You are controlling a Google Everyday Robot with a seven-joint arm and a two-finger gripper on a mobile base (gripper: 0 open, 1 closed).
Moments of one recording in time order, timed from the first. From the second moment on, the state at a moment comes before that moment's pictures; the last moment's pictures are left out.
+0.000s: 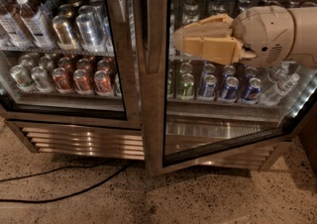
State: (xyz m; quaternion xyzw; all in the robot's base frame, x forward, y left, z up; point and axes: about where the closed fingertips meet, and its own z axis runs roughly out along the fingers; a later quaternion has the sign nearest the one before) arm 0.450 -0.058 1.033 -0.52 0.51 0.44 0.52
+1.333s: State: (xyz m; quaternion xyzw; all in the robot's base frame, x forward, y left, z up) arm 0.454 -0.051 0.946 -0.45 0.55 0.49 0.51
